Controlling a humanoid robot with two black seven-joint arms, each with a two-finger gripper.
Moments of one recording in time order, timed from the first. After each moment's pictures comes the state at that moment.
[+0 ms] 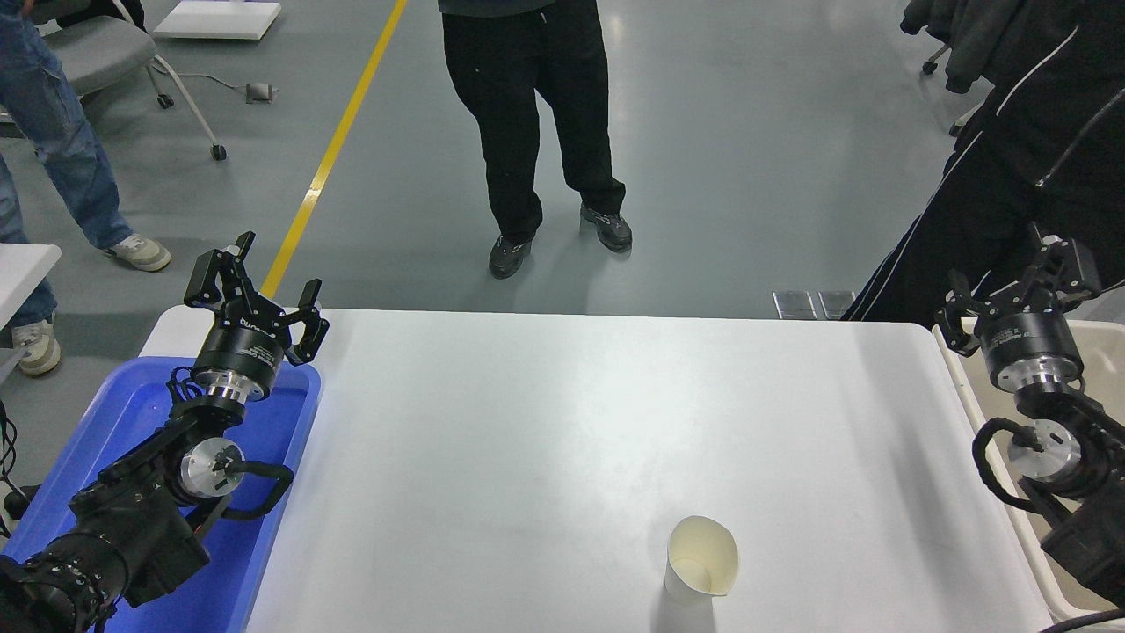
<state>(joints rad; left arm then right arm) -0.61 0.29 -0.84 -0.45 0.19 -0.47 -0.66 0.64 -0.41 0.81 0.51 -0.04 0.19 0.56</state>
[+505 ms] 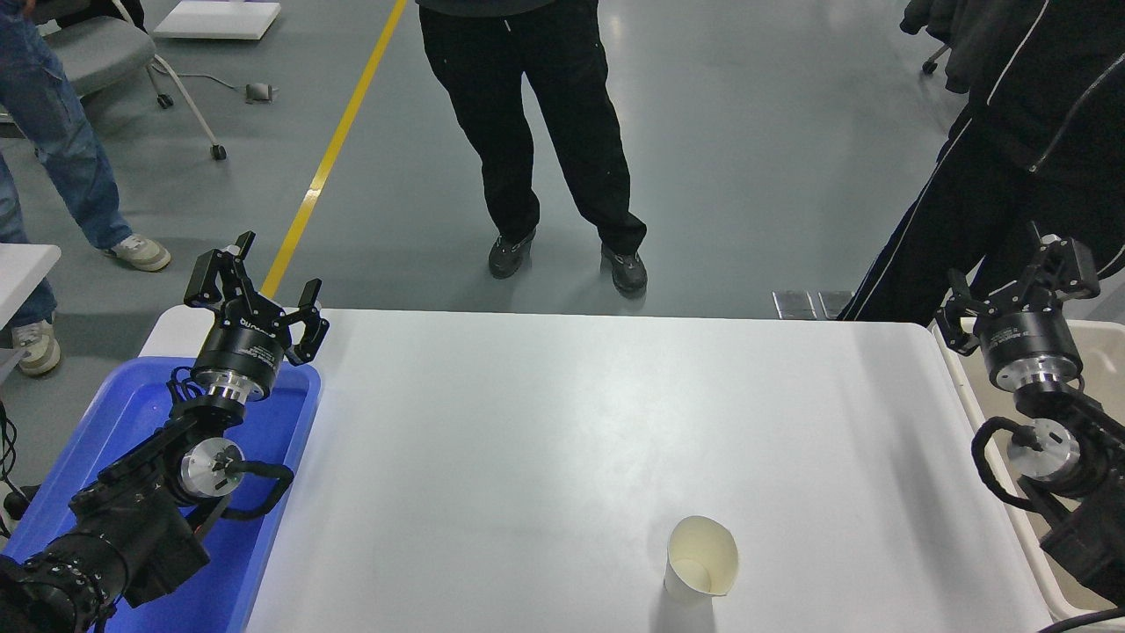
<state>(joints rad) -0.61 0.29 -0.84 -0.45 0.19 -0.47 -0.66 0.64 -0.41 0.81 0.51 -0.03 0.19 0.56</state>
